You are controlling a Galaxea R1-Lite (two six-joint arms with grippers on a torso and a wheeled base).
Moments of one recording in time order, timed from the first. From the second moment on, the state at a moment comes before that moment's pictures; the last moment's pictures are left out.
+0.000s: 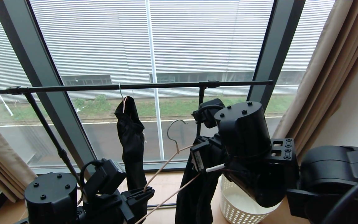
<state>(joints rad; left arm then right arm) -0.63 1.72 -0.12 -1.27 -0.20 0.02 0.94 1.82 -1.07 -0.26 -0.59 0.17</state>
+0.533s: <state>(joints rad) -0.63 1.73 -0.12 -1.27 -0.20 0.02 1.05 1.75 -1.06 -0.26 -0.58 0.20</state>
